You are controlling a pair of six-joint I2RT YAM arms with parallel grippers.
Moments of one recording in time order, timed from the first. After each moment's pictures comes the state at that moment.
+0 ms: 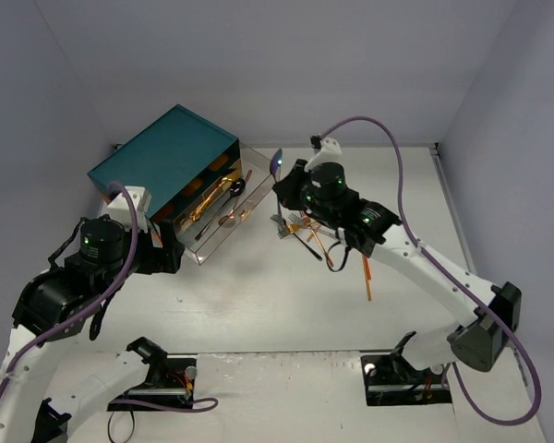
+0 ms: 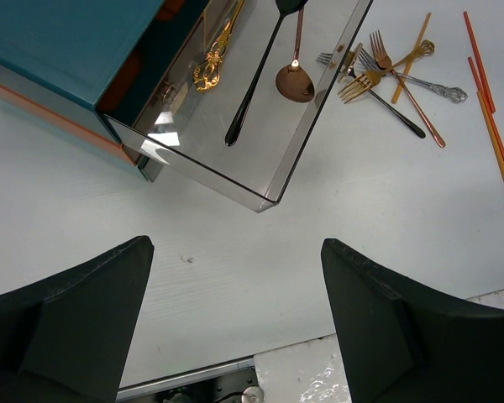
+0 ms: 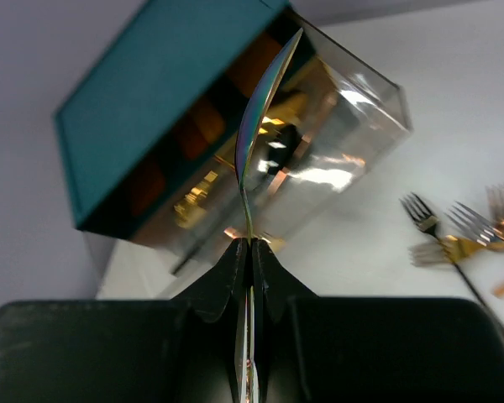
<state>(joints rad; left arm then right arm) -0.54 0.78 1.33 -1.11 -0.21 -0.30 0.77 1.36 1.29 -0.24 0.20 0.64</state>
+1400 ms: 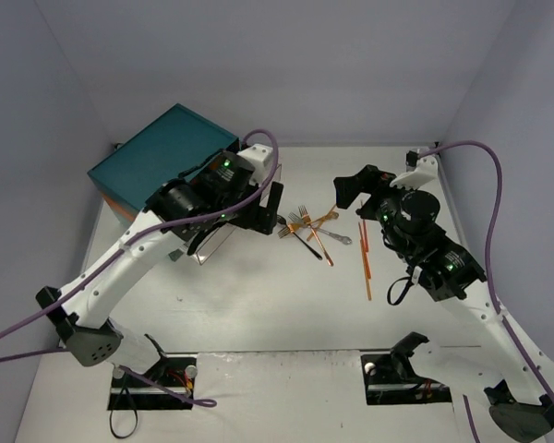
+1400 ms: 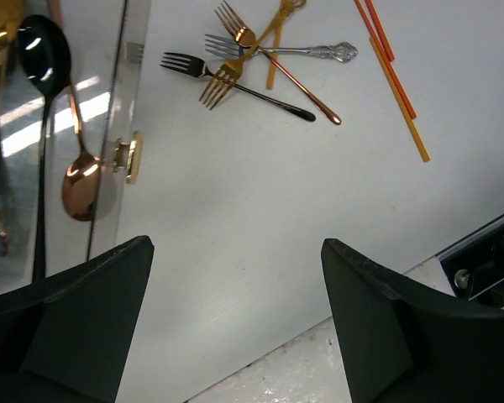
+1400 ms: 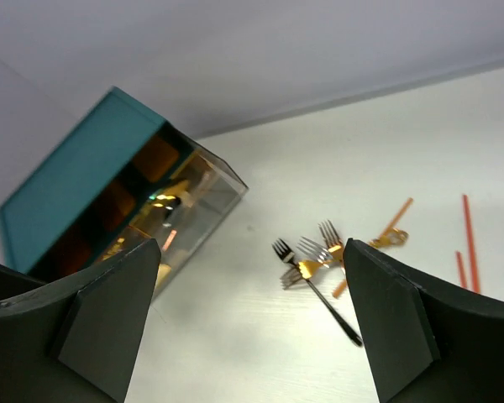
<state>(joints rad) -0.81 1.44 1.75 -1.04 -0.13 -0.34 0.61 0.91 1.10 -0.31 0.35 0.53</state>
